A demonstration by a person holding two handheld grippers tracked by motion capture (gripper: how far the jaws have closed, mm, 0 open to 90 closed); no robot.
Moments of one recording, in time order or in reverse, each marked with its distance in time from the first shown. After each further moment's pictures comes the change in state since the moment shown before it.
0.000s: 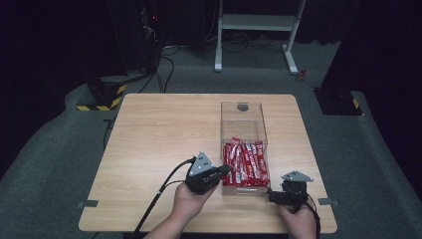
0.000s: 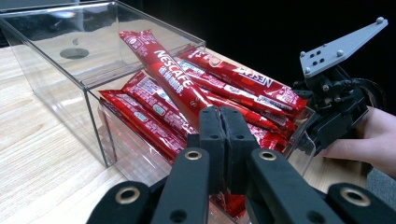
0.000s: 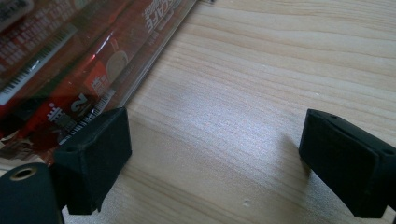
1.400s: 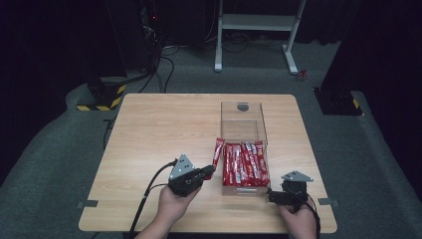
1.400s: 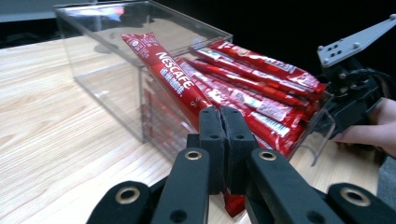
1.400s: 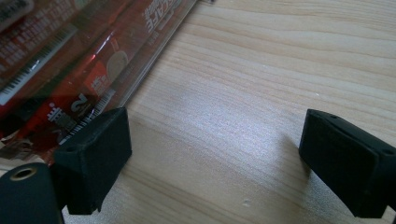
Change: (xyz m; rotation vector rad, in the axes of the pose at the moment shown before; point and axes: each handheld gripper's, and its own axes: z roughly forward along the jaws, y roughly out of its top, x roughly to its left) left arm 0.021 -0.021 -0.033 -0.059 0.040 -0.081; right arm 0.000 0.000 0.000 0.000 0.000 -0.002
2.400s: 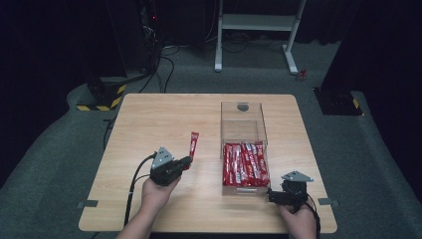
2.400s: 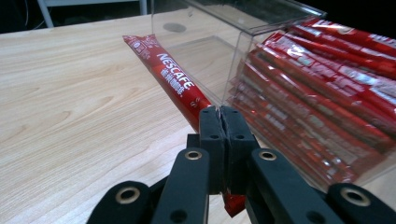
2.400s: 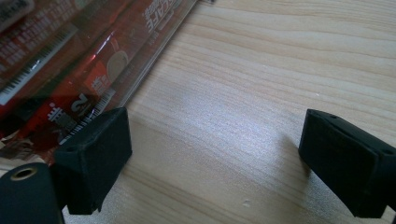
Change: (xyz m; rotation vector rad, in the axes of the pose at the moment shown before) left arm 0.069 -0.015 -0.014 0.075 0.157 0.015; right arm 0.000 0.000 0.000 0.000 0.000 0.000
